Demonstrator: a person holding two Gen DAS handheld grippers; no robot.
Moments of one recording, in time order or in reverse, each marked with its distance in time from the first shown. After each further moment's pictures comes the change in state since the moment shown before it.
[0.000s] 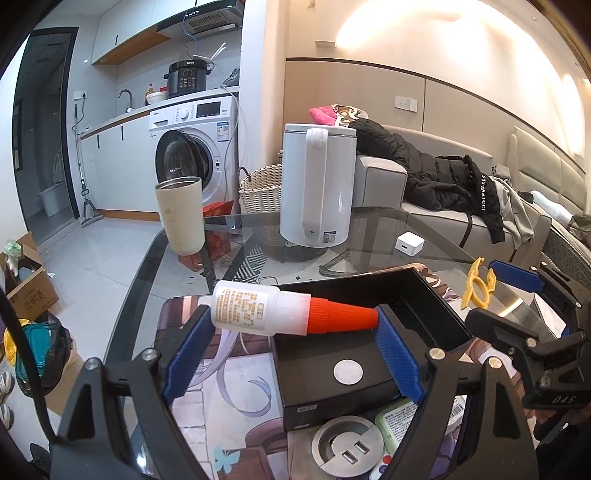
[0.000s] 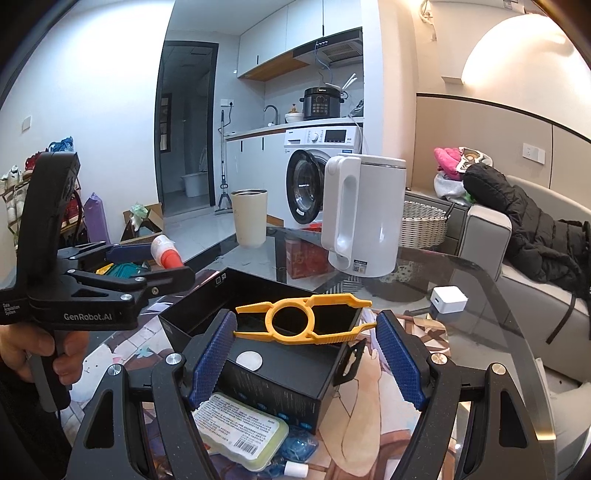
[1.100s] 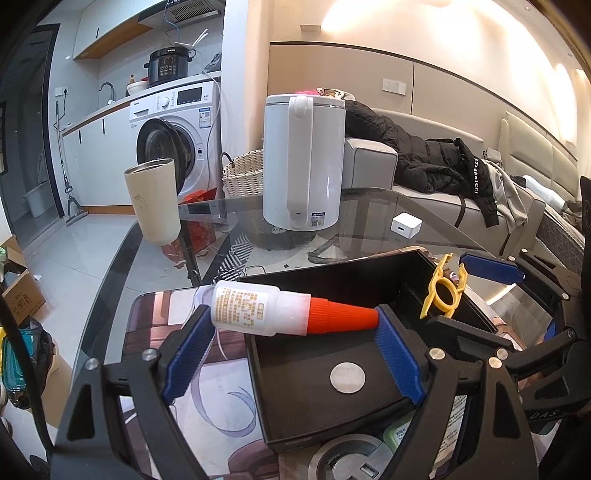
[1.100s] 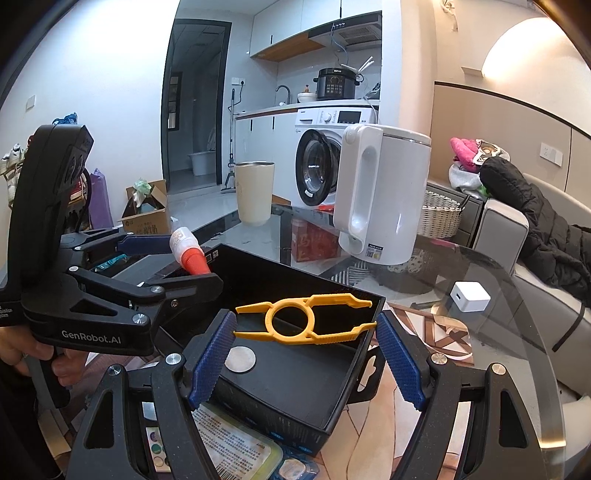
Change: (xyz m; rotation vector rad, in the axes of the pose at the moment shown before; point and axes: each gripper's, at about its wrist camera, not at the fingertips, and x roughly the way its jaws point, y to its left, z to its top) left arm 0.041 -0.004 -0.003 0.031 0.056 -0.048; right arm 0.054 -0.003 -0.006 -0.037 0.079 0.027
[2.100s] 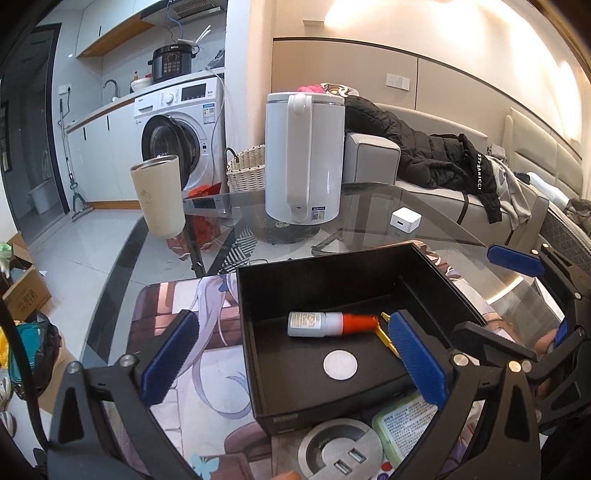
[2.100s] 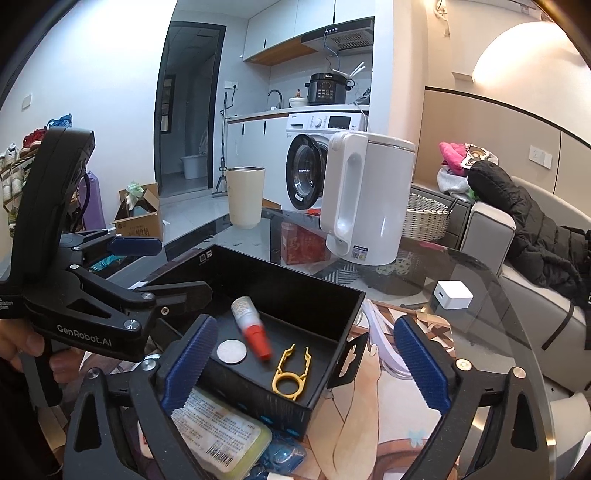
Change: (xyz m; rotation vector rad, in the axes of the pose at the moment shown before) left arm -0.015 -0.009 -0.004 -0.003 0.020 0.029; right arm -0.024 -0.002 -0.007 0.000 -0.023 -0.044
